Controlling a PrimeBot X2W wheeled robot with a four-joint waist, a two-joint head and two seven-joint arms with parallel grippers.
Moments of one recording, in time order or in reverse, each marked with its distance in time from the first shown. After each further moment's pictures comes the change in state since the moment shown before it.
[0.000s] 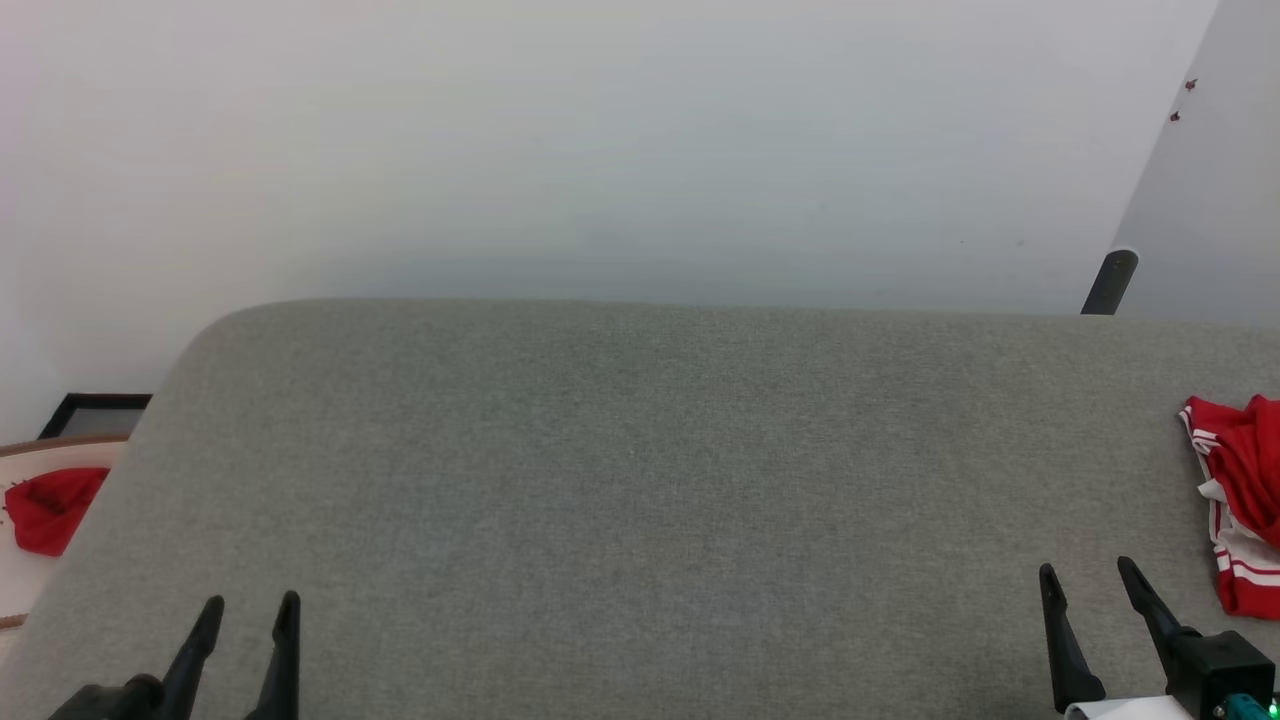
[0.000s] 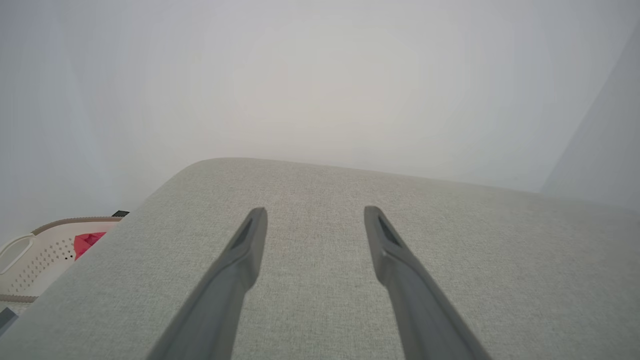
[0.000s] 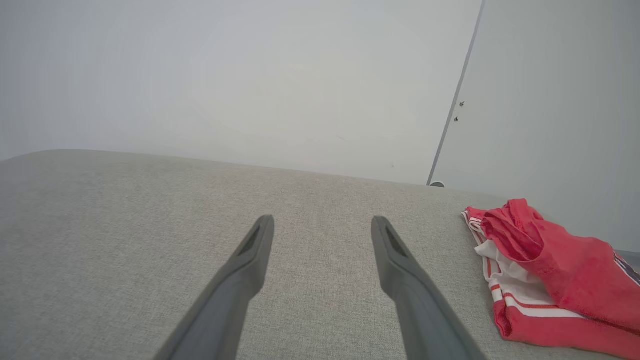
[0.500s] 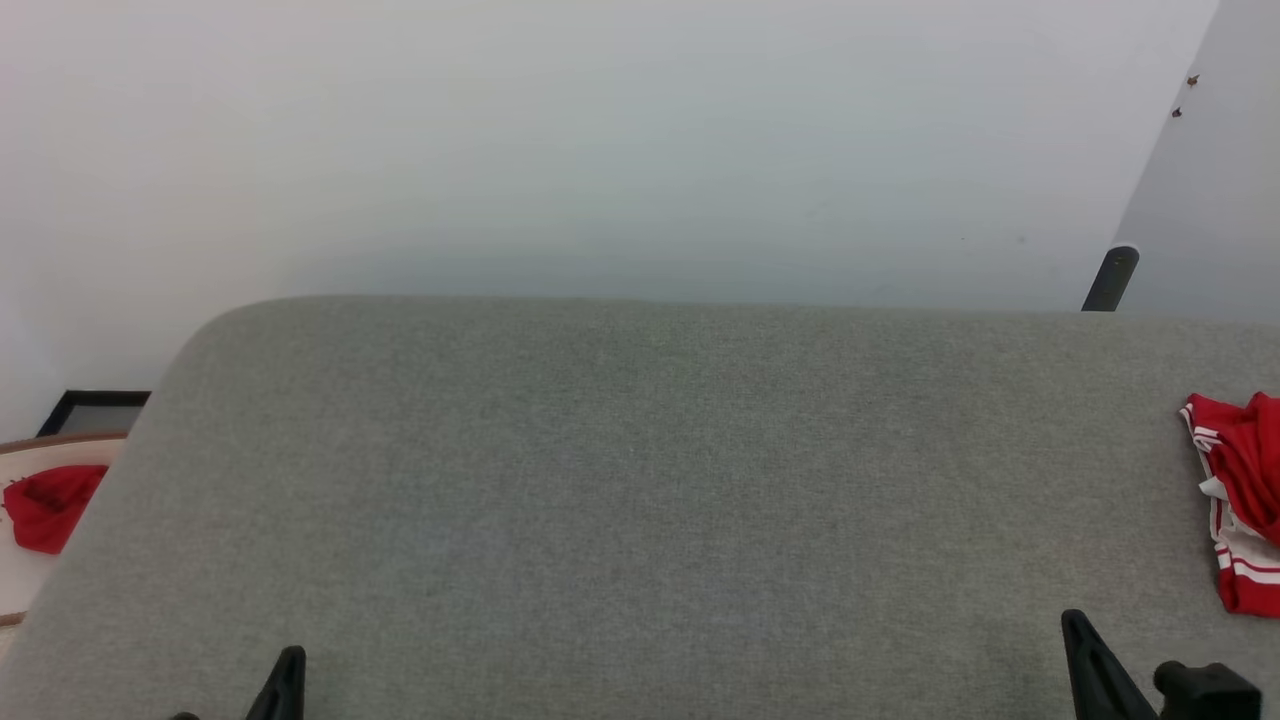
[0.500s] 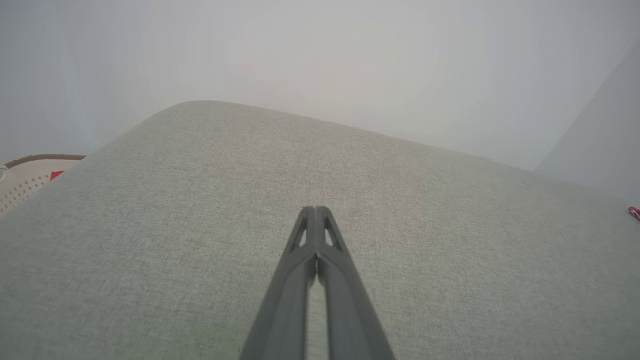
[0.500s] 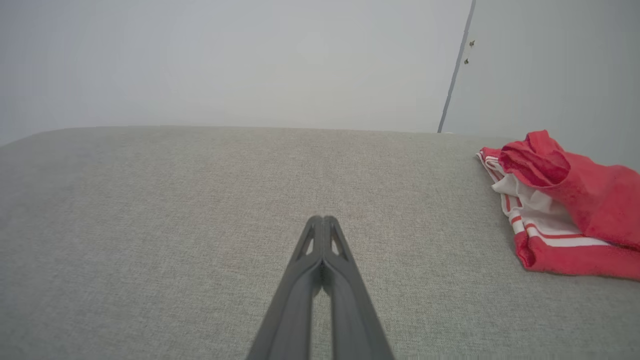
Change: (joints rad) left arm 0.027 -0.050 -0.033 0.069 -0.032 0.000 0.016; right arm 0.030 0.020 0.003 0.061 0.043 0.000 0.026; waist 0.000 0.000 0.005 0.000
